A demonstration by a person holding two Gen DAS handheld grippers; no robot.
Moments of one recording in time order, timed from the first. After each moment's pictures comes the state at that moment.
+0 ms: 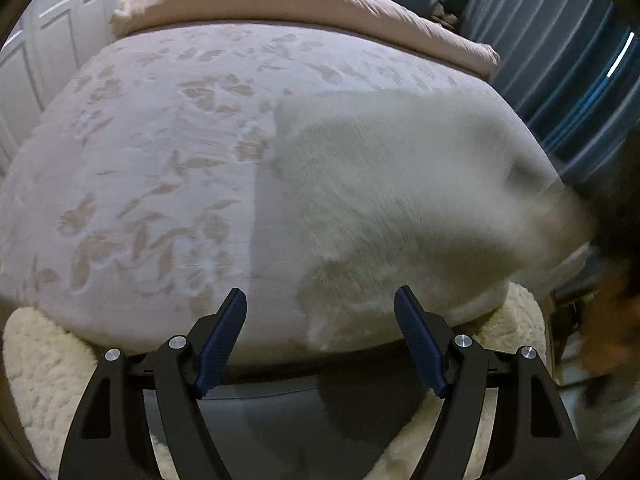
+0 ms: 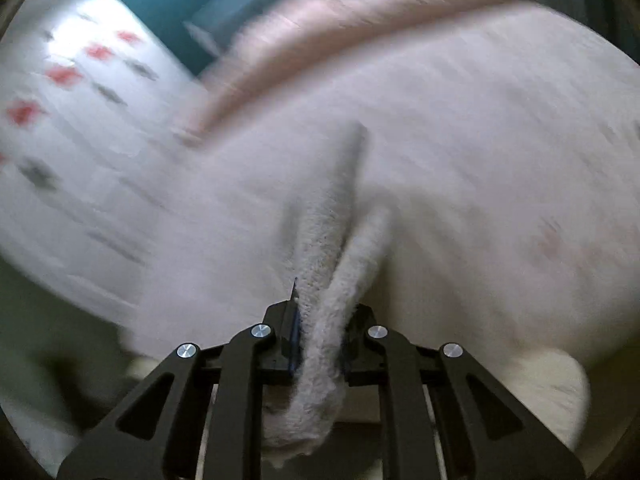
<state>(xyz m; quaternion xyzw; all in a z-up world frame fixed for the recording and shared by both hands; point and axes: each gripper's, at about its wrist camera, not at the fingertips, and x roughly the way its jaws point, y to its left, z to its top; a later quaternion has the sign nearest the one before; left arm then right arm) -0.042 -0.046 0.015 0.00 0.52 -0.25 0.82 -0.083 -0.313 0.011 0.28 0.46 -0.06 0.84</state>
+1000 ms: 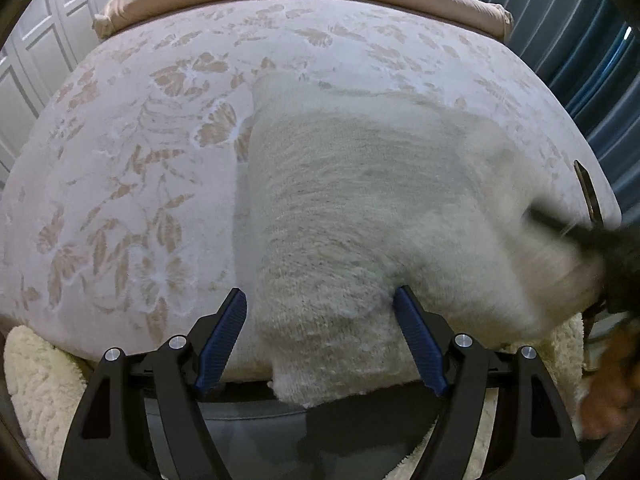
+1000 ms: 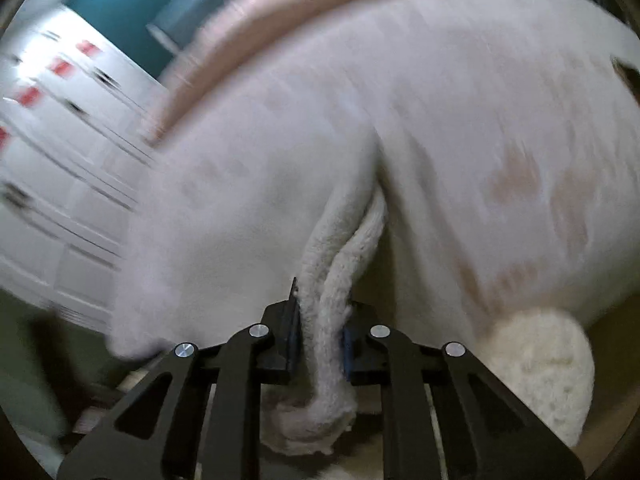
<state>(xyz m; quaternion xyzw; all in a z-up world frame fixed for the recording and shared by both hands) -0.029 -0.106 -0.025 0.07 0.54 -0.21 0.81 -0.106 -0.322 0.007 0.33 0.39 -0.03 0.86</state>
